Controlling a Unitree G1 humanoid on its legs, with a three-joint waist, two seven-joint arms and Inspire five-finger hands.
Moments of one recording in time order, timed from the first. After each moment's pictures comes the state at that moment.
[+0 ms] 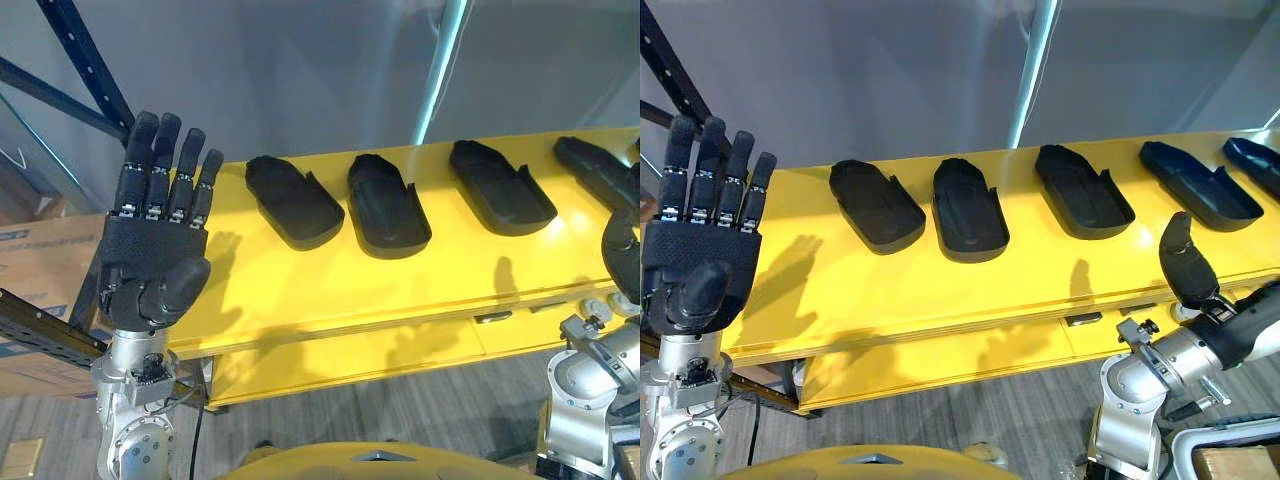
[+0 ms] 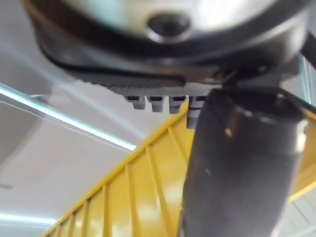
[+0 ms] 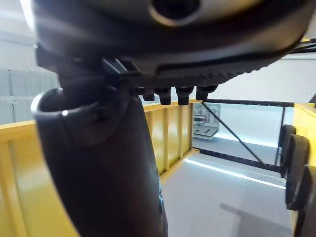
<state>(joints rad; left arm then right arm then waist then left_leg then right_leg) 0.34 0.09 0.27 -0.51 -1.05 -0.11 -0.69 0.18 -0.07 -0.45 -0.28 -0.23 -0.19 -0.78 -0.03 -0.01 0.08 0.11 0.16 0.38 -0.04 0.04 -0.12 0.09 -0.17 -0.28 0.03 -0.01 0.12</state>
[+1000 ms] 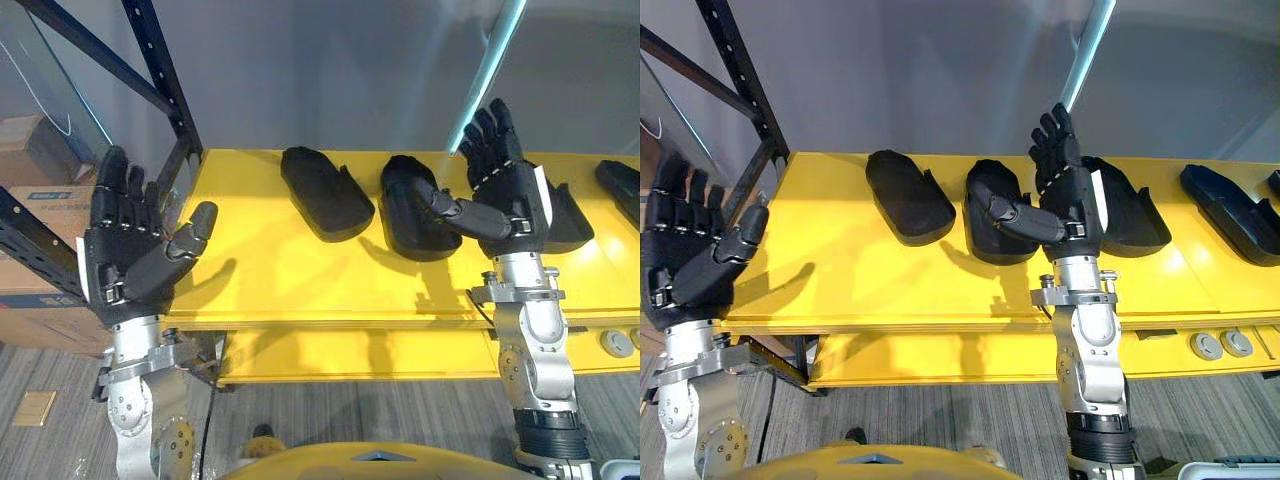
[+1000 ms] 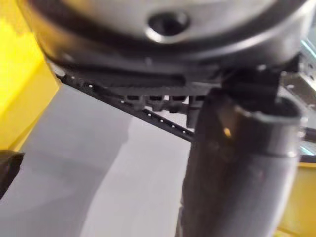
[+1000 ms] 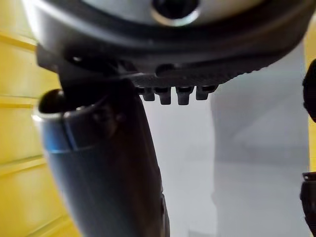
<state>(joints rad) 0.35 0.05 0.14 -0.46 -0.51 -0.33 -0.04 -0.02 -0.25 -0.09 -0.22 0.37 -0.20 0.10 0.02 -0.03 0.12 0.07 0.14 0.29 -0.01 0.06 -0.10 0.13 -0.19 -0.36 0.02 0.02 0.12</state>
